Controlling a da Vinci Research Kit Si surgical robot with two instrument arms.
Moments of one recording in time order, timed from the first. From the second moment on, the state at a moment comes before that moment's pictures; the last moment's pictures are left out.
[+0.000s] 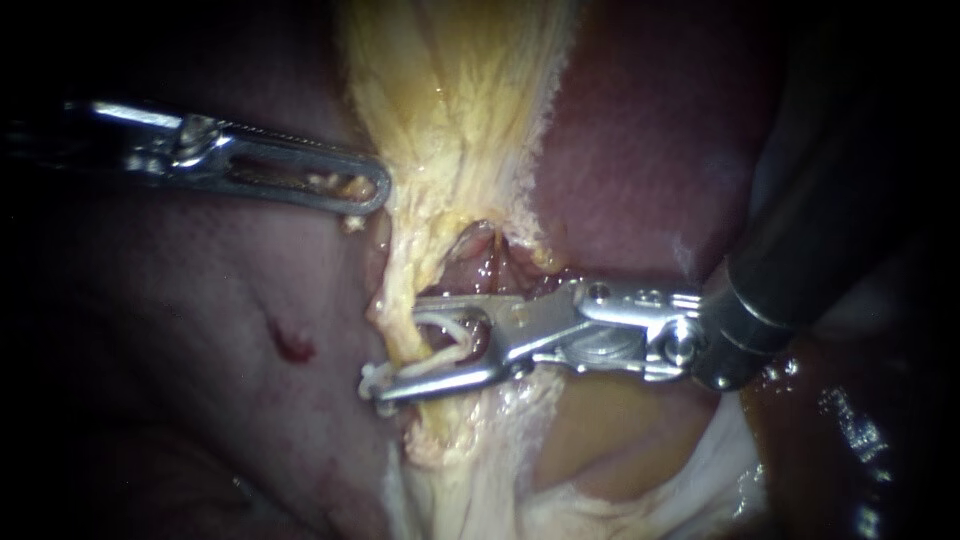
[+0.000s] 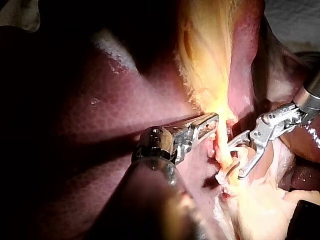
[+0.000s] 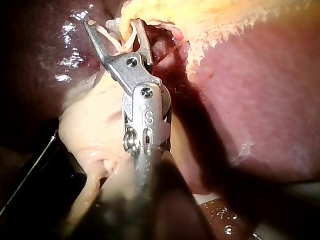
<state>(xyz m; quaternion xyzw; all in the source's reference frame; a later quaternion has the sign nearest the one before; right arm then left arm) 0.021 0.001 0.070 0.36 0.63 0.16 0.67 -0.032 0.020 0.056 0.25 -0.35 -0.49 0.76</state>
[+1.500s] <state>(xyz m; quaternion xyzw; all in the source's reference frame) 0.022 0.006 0.069 0.41 0.67 0.23 0.57 -0.032 0.020 0.056 0.25 -0.35 -0.49 0.76</state>
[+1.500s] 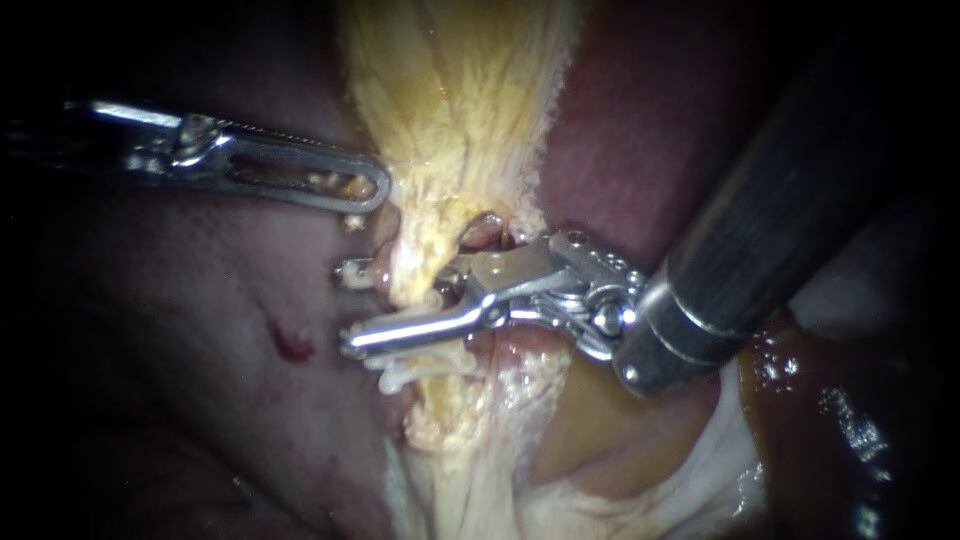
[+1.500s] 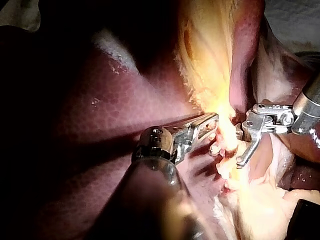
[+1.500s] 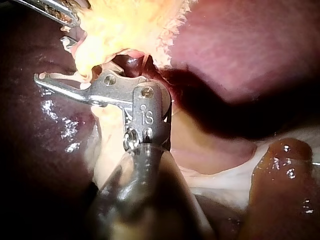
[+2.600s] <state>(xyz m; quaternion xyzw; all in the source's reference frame) 0.022 0.004 0.063 0.42 0.68 0.25 0.55 -0.032 0.020 0.057 0.25 -0.35 -0.49 0.76</state>
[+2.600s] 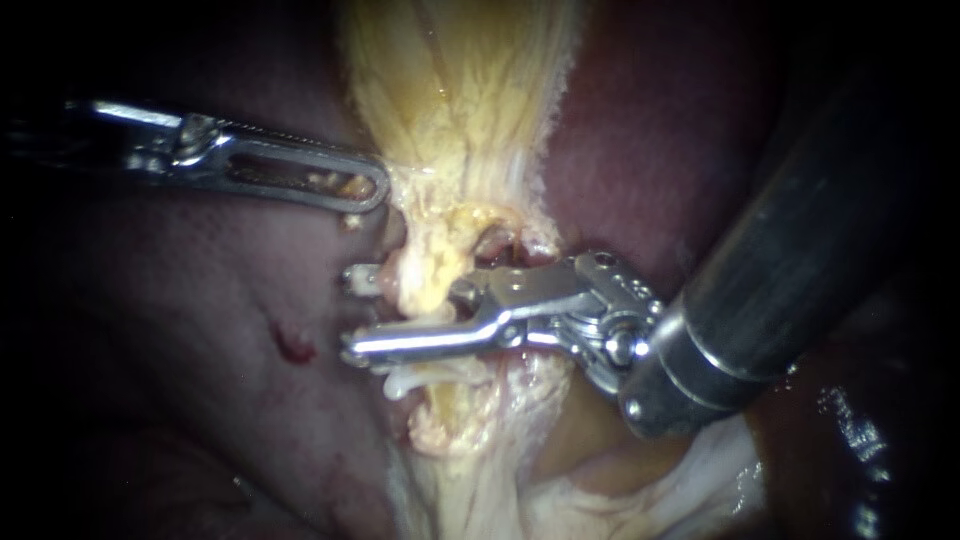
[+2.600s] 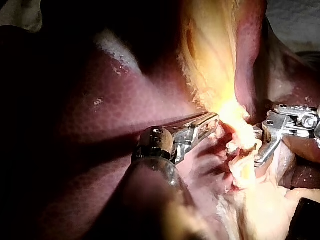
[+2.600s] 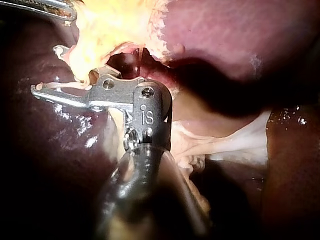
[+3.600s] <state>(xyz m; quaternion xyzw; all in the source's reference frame) 0.021 0.004 0.064 0.44 0.68 0.22 0.55 -0.032 0.020 0.057 0.25 -0.35 -0.49 0.76</state>
